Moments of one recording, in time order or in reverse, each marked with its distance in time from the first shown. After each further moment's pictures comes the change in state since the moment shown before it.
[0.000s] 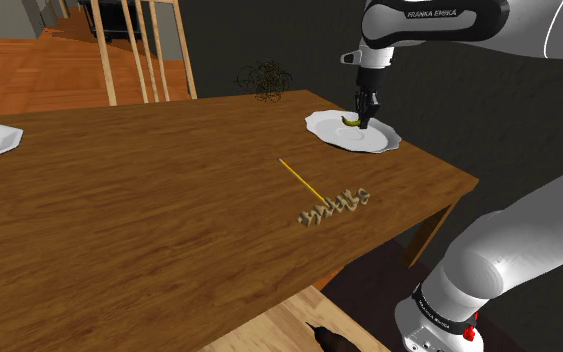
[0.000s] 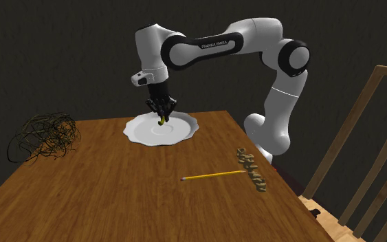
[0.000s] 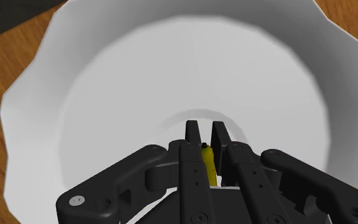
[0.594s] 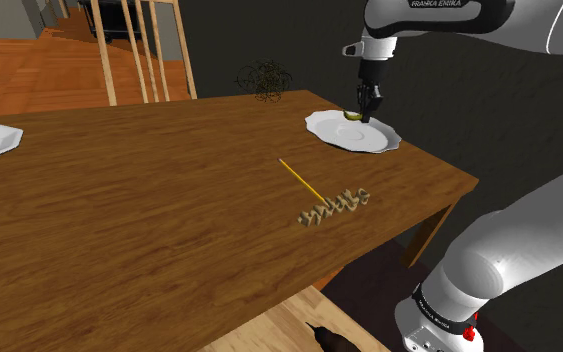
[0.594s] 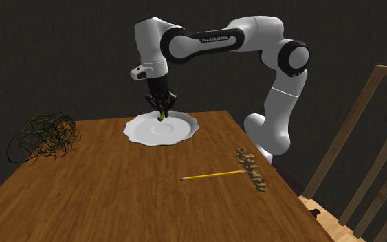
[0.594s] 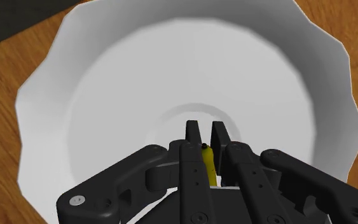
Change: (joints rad) arm 0.001 0.006 0.002 0.057 0.001 -0.052 -0.003
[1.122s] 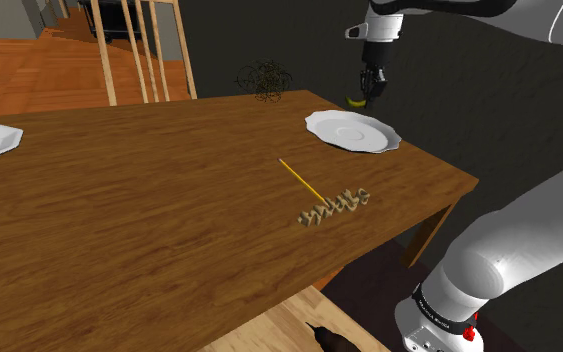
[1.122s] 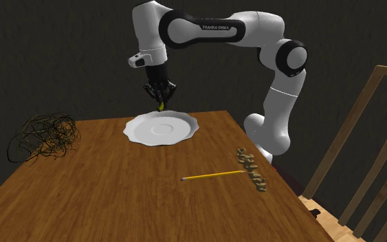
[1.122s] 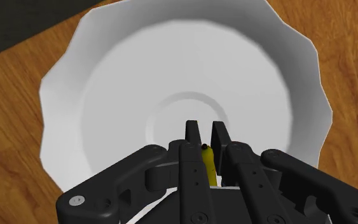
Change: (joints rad) arm 0.003 0.025 0.005 0.133 0.004 -0.108 -0.003
